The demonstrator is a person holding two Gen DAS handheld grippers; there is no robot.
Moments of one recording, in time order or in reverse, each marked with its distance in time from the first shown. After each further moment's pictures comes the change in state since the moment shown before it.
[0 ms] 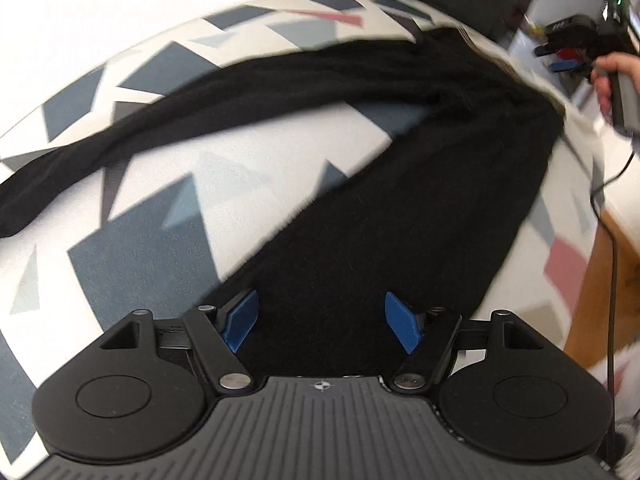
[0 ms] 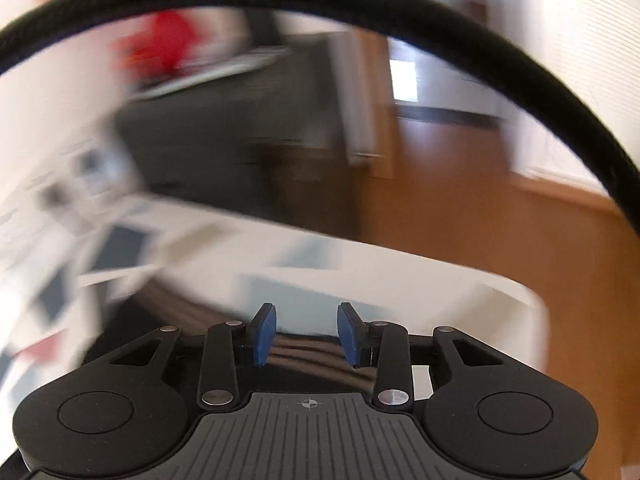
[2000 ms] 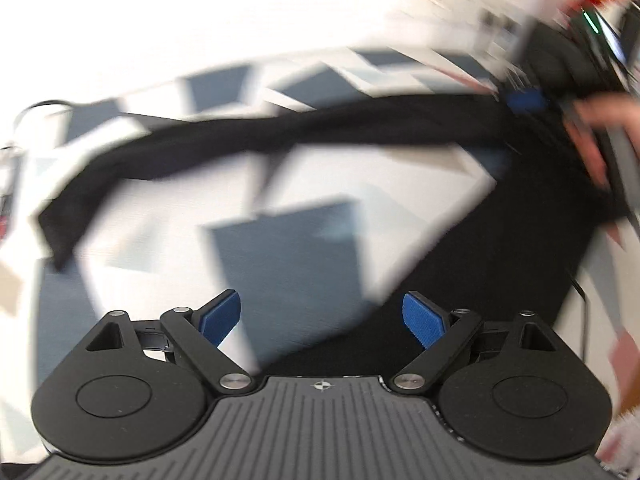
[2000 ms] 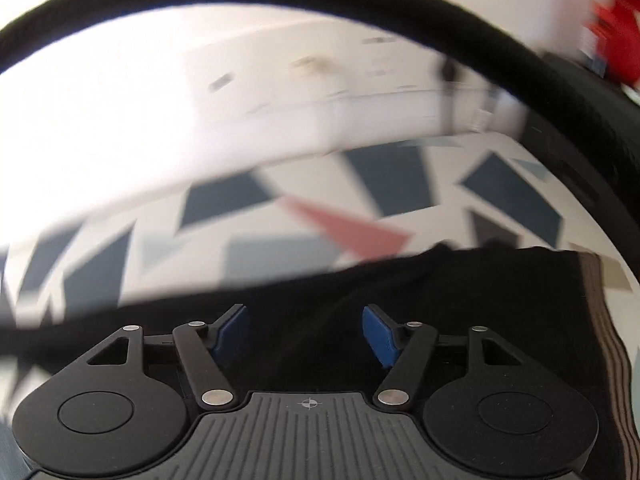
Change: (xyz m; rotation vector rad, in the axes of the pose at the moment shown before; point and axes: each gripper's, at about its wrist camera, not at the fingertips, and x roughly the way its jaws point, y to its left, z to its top) left arm -0.030 0.056 -0.025 -0.284 -0.149 0.261; right arm 0.054 0.246 -0.086 -0.699 0.182 0.445
